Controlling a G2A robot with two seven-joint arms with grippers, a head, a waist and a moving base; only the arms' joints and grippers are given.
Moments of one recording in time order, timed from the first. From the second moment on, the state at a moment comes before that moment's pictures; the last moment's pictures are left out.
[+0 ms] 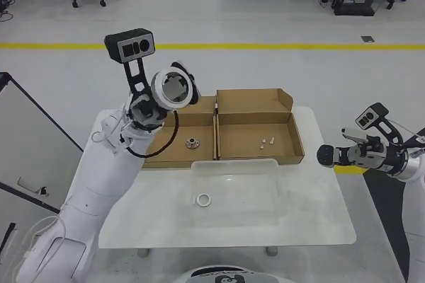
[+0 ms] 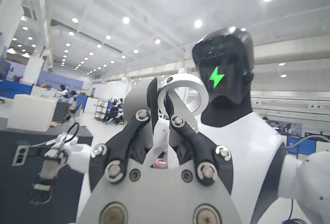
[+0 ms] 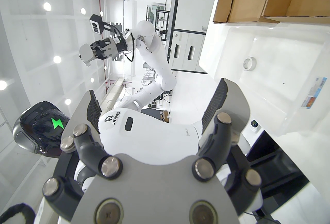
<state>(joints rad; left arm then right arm) 0.93 -1.21 -1.10 -1.67 -0.87 -0.86 -0.96 -1.47 -1.05 1.94 -1.69 0.50 0.29 1.53</state>
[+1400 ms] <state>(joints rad) 1.00 -1.23 -1.14 -1.71 -0.80 -0.67 -0.90 -1.47 -1.05 1.94 -1.69 0.50 0.29 1.53</state>
